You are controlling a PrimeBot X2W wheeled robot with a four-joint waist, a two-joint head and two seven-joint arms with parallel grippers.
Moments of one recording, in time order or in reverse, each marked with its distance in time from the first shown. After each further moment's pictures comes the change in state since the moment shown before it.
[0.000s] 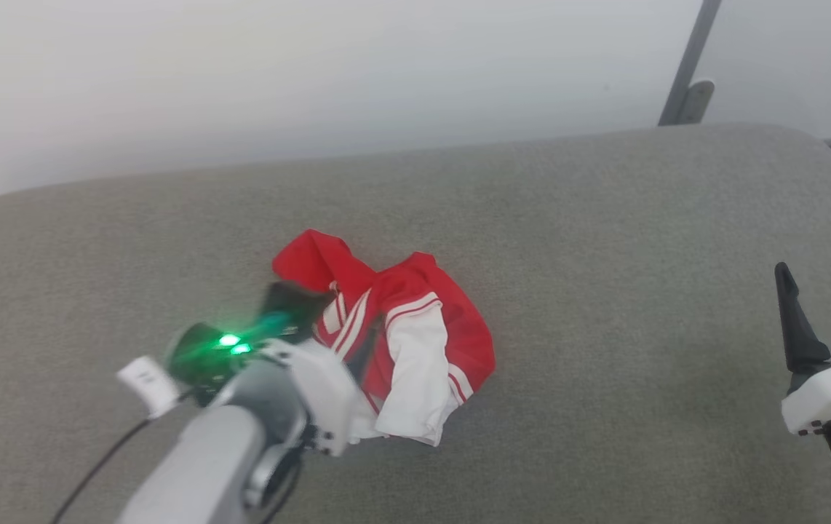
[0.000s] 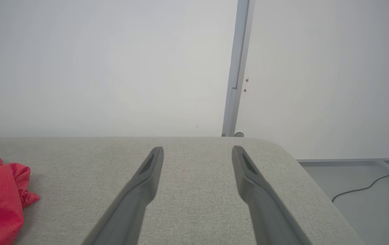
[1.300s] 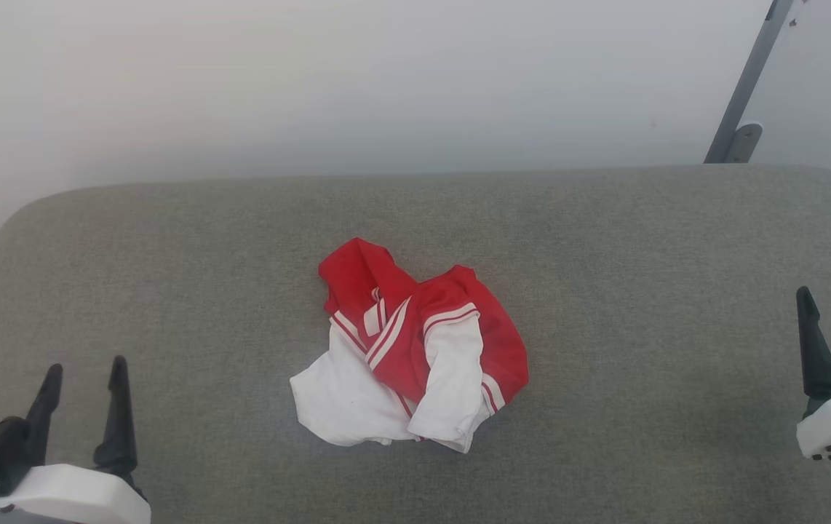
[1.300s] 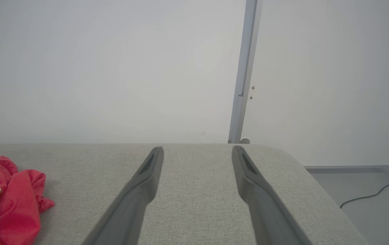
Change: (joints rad) left arm 0.522 0.226 0.441 -0.362 -0.159 0.228 -0.327; right arm 0.079 0.040 -0.088 -0.057 -0.042 0.000 0.016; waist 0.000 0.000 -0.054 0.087
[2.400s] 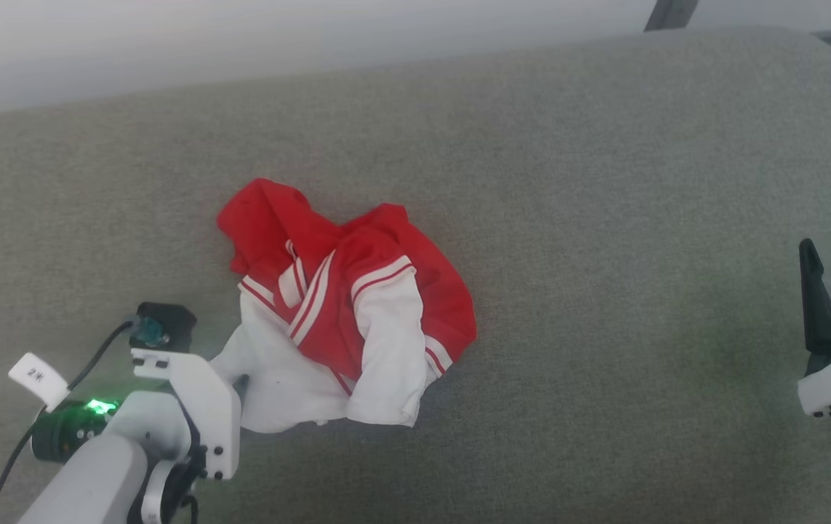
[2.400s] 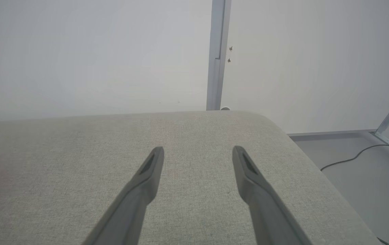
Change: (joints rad) left arm -0.372 0.008 -0.317 0.191 -0.015 -0.003 0.718; right arm -0.105 -0.057 0.074 0.068 0.089 0.000 -0.079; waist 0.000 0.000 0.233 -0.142
